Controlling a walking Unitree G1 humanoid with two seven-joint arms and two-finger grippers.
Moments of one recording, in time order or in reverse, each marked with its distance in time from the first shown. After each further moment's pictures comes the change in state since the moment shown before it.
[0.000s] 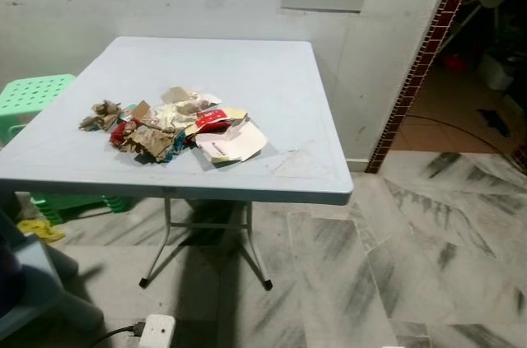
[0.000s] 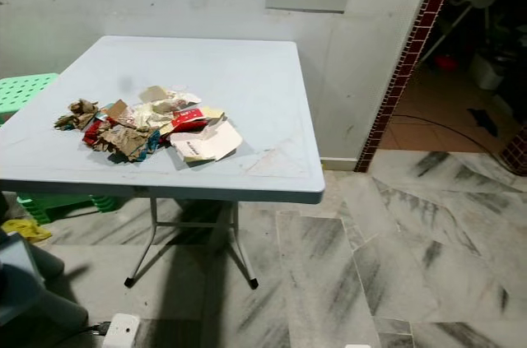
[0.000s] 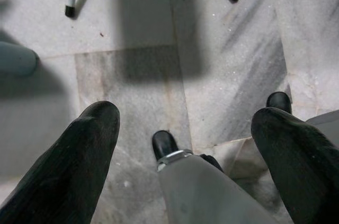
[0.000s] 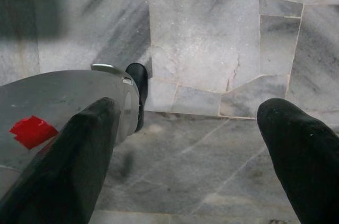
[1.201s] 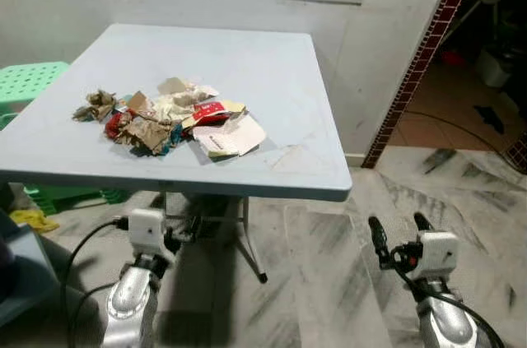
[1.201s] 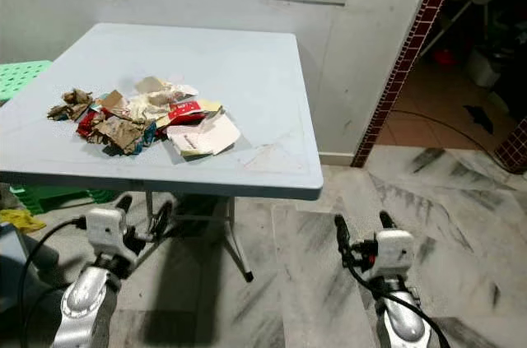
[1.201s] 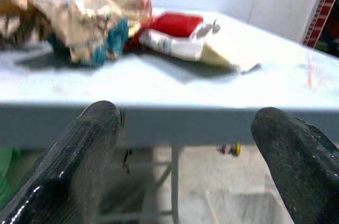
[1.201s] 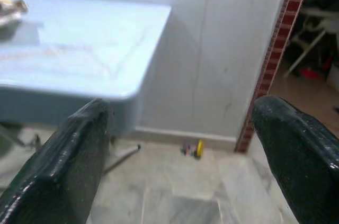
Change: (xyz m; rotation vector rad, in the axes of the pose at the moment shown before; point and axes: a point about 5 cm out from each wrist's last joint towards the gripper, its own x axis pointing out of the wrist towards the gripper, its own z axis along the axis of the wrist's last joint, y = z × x) left arm -0.050 0.005 0.188 -0.035 -1.052 -0.097; right arm -0.070 -0.025 0.195 -0.036 -1.167 0.050
